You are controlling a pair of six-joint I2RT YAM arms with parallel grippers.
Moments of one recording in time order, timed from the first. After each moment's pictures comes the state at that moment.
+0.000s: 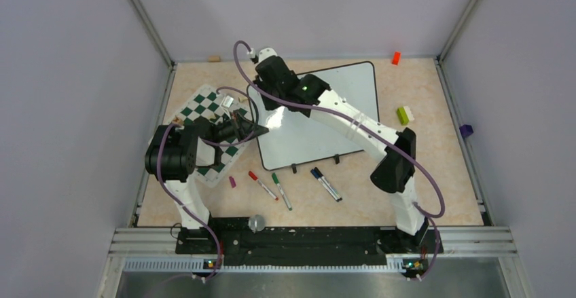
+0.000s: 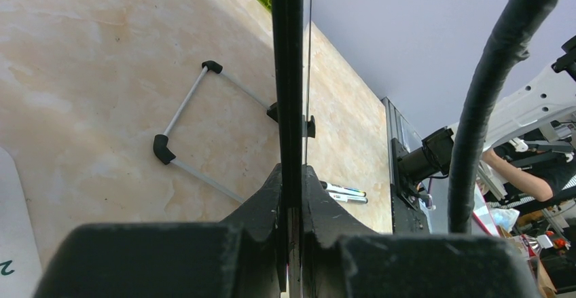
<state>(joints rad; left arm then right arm) -0.01 1.91 0.58 1.53 1.21 -0.93 0.93 2.07 2.22 -0.79 0.29 0.25</state>
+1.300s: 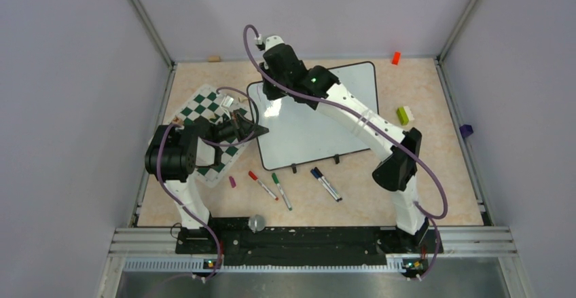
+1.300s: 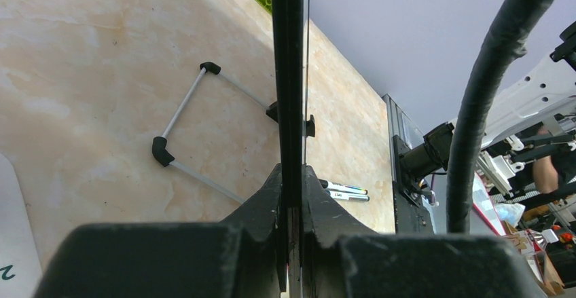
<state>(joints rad) -0.01 1.91 0.58 1.54 1.21 -0.92 0.89 2.05 2.27 -0.79 0.23 0.29</state>
